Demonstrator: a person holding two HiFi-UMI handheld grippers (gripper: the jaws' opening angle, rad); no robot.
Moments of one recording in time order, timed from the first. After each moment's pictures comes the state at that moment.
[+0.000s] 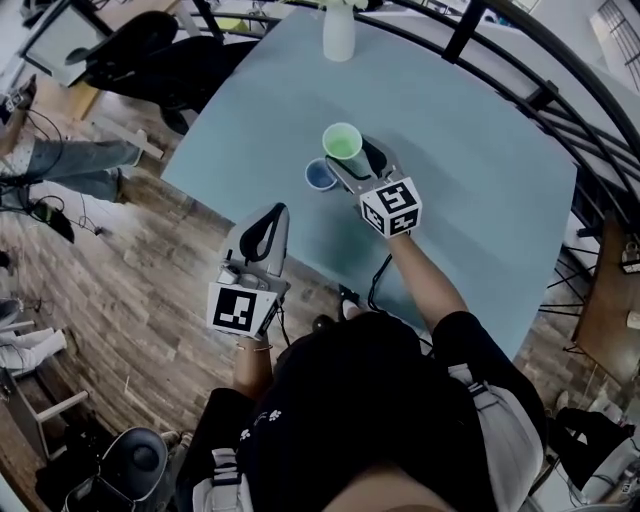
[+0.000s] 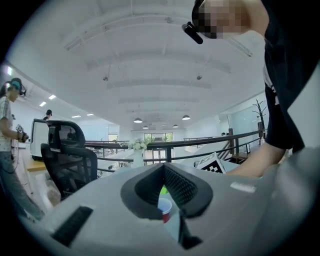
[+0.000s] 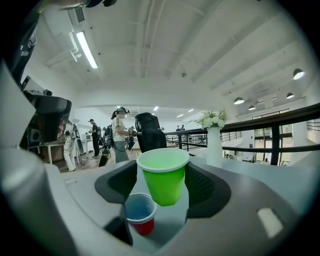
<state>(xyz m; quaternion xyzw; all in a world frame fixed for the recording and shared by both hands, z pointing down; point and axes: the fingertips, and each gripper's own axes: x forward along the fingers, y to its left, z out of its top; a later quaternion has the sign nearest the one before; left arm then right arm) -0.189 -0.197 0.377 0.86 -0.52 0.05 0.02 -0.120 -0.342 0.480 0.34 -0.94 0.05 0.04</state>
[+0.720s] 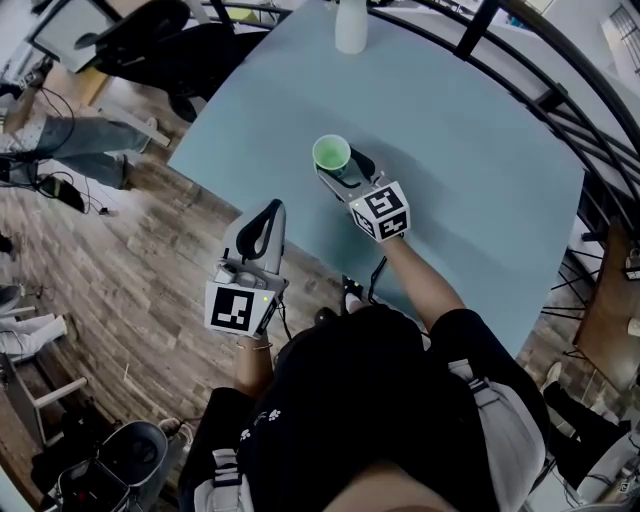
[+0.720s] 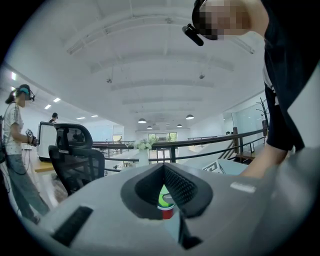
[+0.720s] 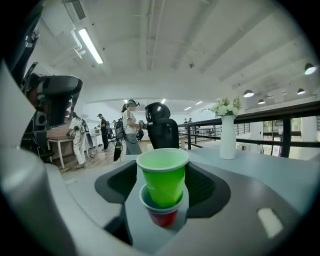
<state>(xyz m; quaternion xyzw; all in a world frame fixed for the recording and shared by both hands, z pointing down) -0.205 -0.184 0.372 0.84 -0.54 0.05 0.01 -0.156 -0.310 0.516 0.29 -0.95 0.06 0.09</state>
